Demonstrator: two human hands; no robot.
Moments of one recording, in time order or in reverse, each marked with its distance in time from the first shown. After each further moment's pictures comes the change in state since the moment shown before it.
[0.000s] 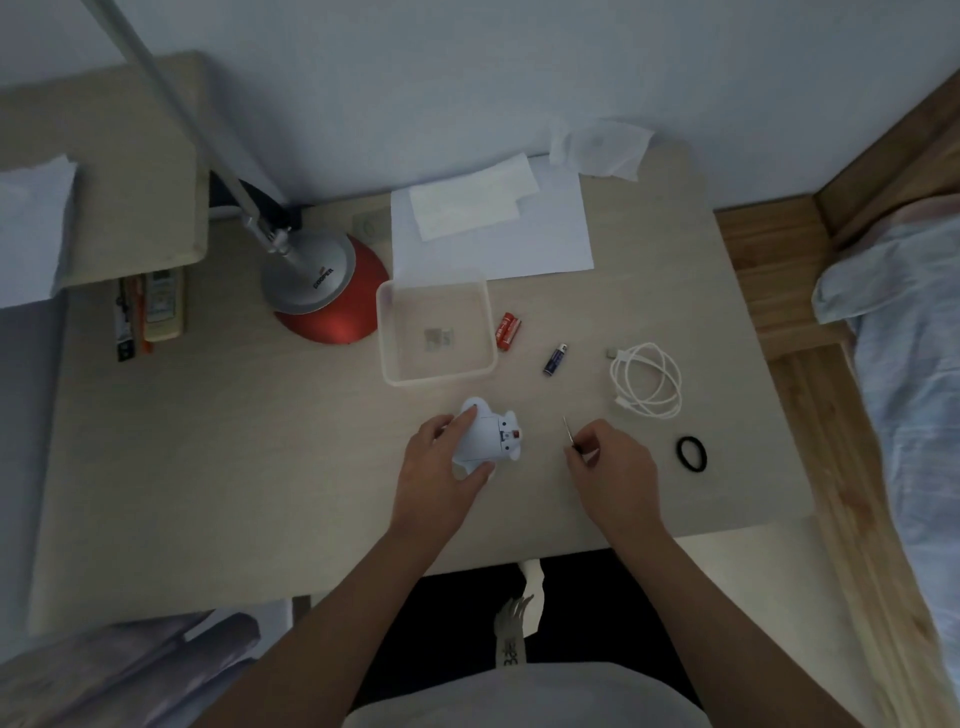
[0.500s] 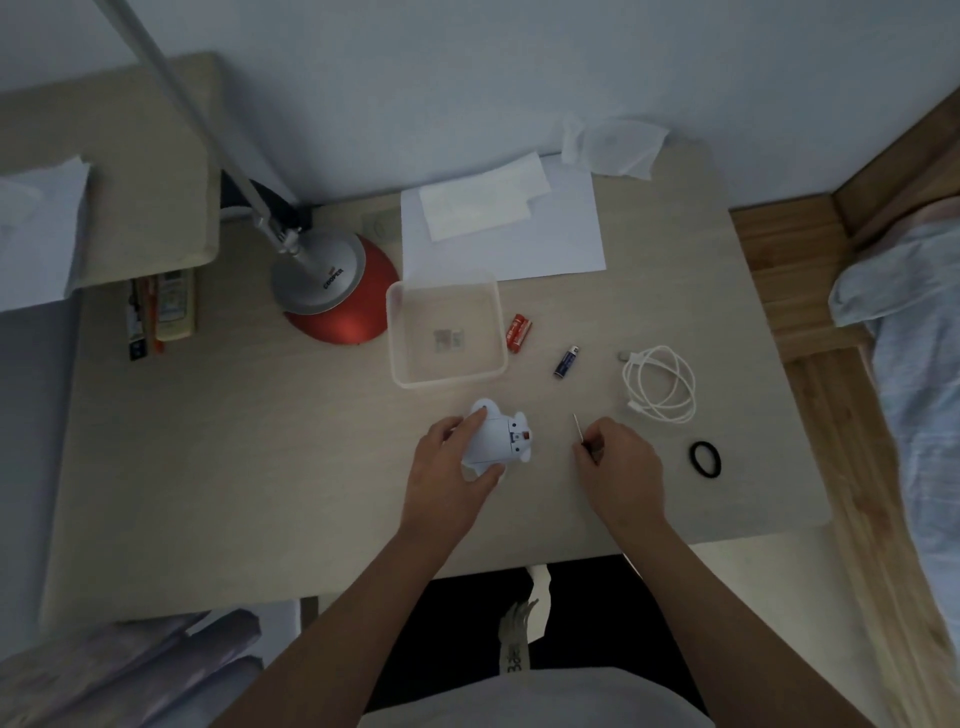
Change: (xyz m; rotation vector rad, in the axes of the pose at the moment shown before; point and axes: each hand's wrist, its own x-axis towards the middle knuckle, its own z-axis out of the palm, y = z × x) left_hand 0.001 0.001 -0.001 -0.021 0.006 -0.014; right_hand 0.016 0.005 0.014 -0.069 -0.007 0.013
